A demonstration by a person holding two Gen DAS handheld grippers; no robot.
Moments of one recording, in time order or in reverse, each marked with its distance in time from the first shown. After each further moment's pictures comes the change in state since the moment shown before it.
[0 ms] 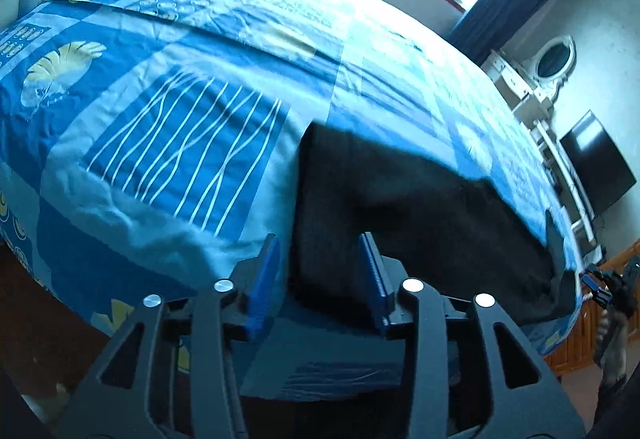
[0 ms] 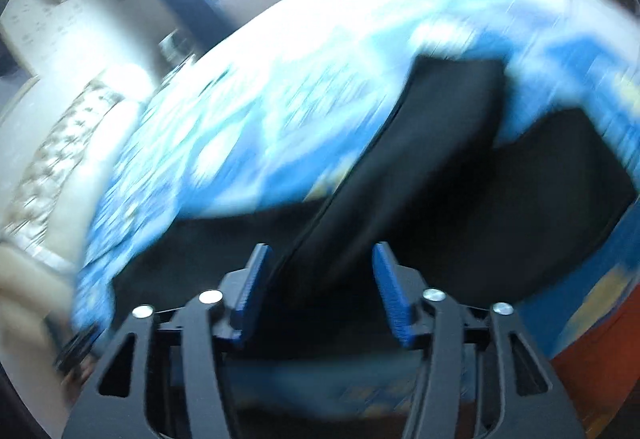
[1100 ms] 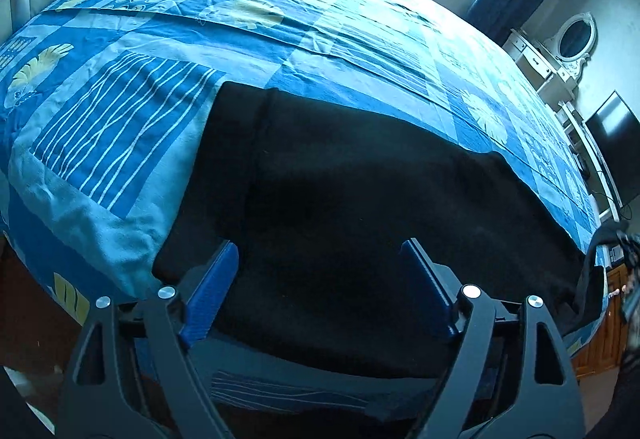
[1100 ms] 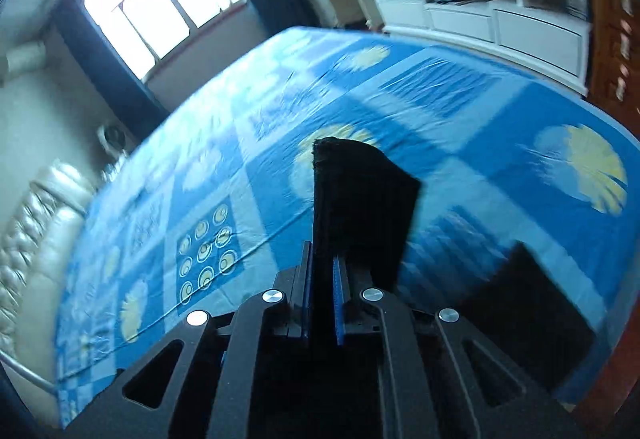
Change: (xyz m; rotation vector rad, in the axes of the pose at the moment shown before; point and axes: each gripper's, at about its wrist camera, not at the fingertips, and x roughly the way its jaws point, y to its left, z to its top) left arm 0.056 -0.080 -0.024 0.037 0.057 0.124; right arm -0.013 -0.136 0.063 0.246 -0.244 -0.074
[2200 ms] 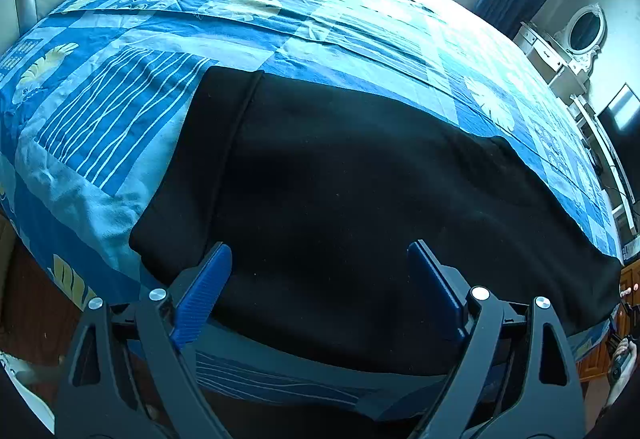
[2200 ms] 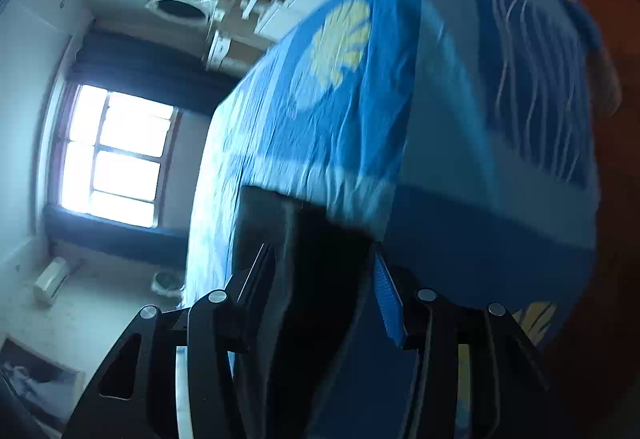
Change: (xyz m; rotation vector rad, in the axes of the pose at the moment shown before) left arm 0.004 -0.020 -0.013 0.007 0.006 0.065; right arm -0.016 -0.184 -0.077 0.658 0.015 0.136
